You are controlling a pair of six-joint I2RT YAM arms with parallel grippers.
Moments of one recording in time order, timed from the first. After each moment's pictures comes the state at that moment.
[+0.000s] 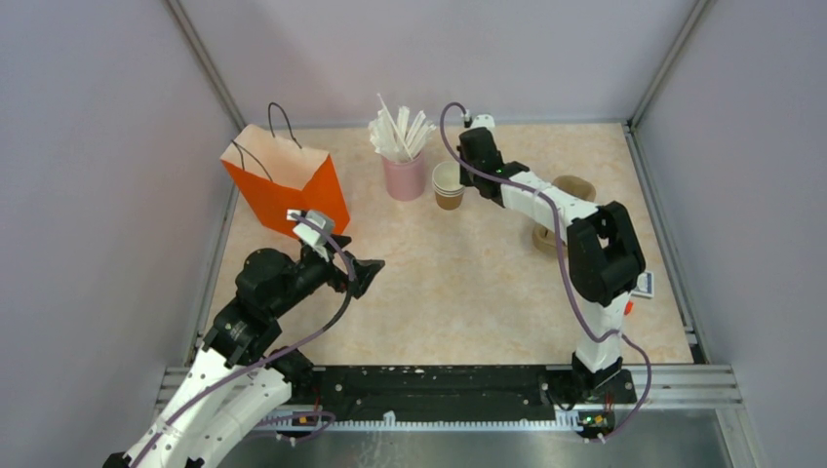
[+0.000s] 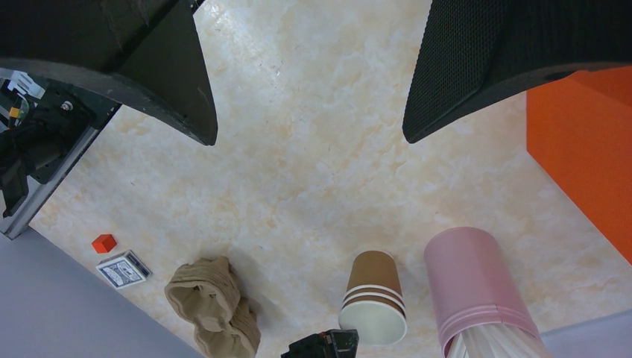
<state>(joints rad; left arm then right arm) -0.55 0.51 0.70 -0.34 0.22 -0.16 0.54 1.92 1.50 -0.19 0.34 0.28</state>
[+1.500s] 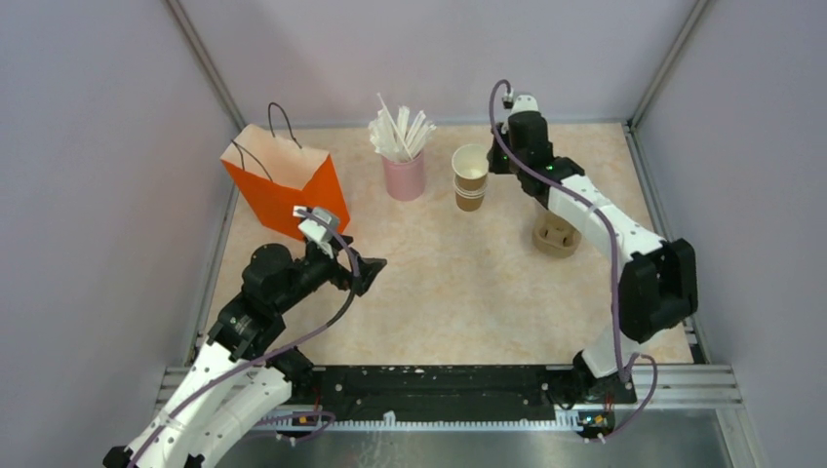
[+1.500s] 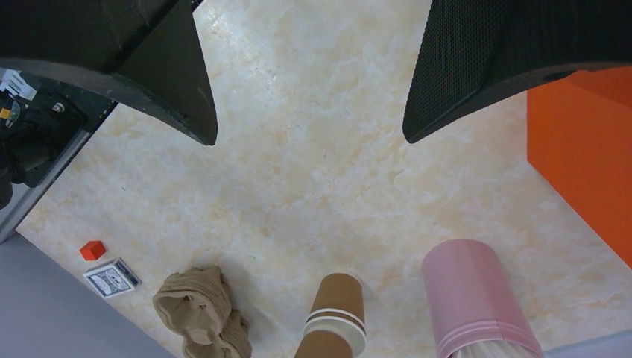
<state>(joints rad) -0.55 0.54 0.70 -0.33 0.21 -0.16 0.42 1.66 1.39 -0.23 0.17 0.28</state>
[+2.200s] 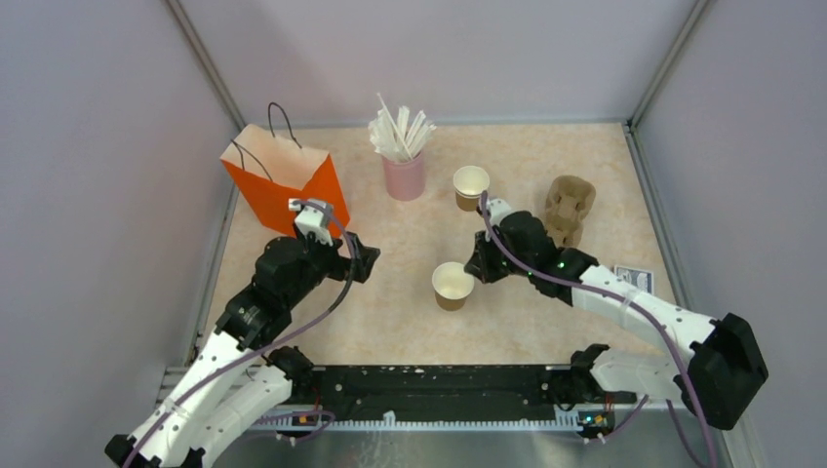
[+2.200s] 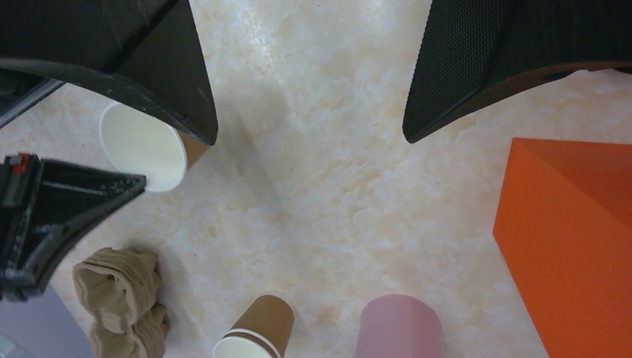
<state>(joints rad) -0.55 0.60 0.70 -0.38 0.01 -0.30 0.71 1.14 0.80 -0.29 -0.11 0.36</state>
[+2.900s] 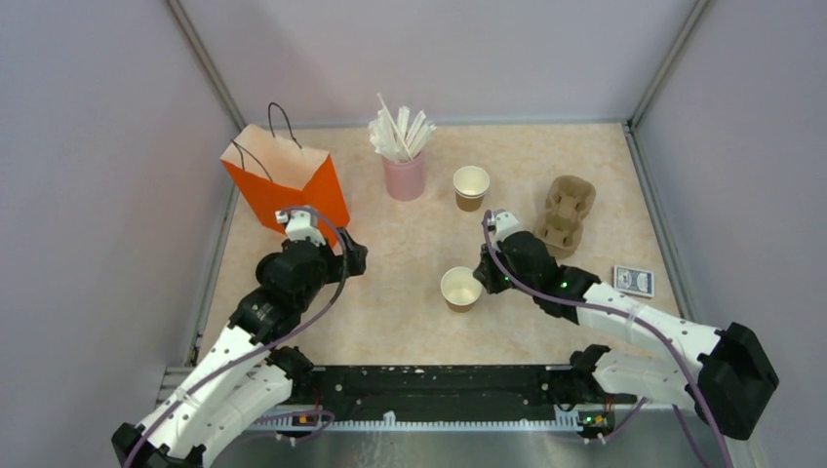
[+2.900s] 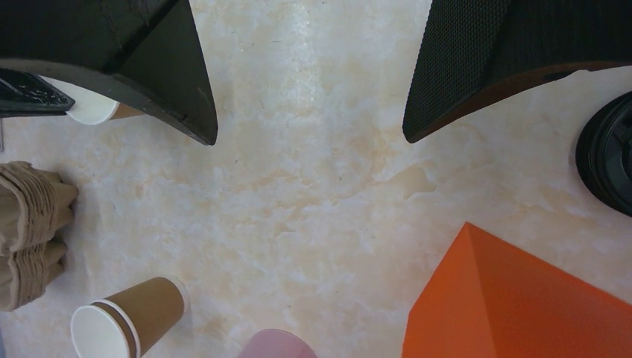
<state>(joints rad) -0.55 0.64 0.61 -0.41 -0.26 -0.57 0.80 1.04 0.61 -0.20 0.07 0.35</state>
